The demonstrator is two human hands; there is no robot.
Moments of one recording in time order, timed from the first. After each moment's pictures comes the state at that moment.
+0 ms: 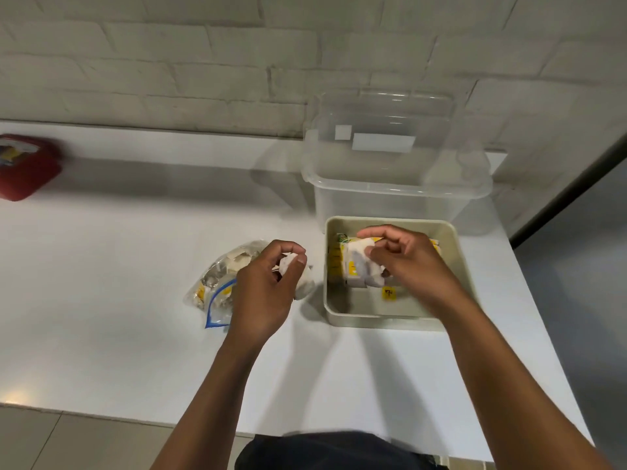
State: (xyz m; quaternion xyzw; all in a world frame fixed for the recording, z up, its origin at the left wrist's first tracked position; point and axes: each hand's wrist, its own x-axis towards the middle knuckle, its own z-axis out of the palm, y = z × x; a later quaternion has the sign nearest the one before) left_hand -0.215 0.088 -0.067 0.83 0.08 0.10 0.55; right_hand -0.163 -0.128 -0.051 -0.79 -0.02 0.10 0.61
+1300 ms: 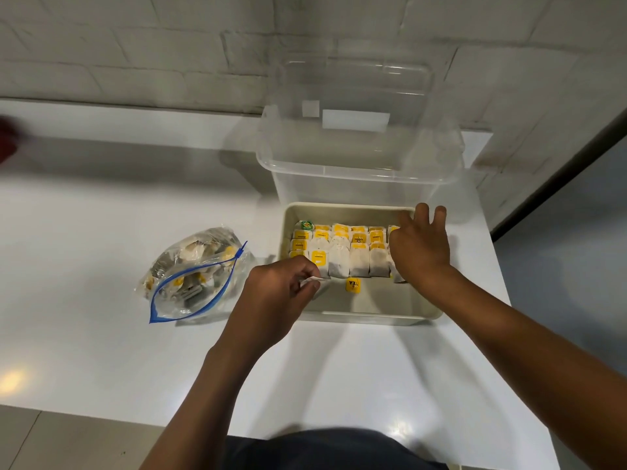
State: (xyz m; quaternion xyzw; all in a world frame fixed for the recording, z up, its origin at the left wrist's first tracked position) left_hand -0.206 0.016 -0.098 0.91 -0.08 0.06 0.40; right_hand -0.103 -0.214 -0.102 -0.97 -0.10 0.05 -0.24
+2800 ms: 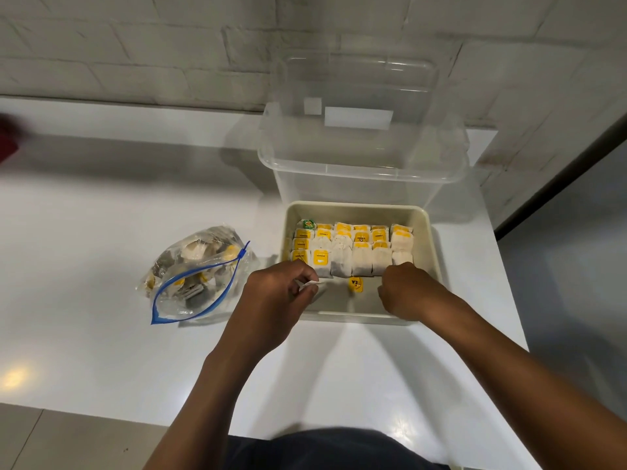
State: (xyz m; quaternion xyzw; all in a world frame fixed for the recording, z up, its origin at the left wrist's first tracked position) left_hand -0.211 0.020 -0.104 0.91 -0.07 0.06 0.40; right_hand -0.143 -0.205 -0.116 -0.96 -0.10 0.28 0.00
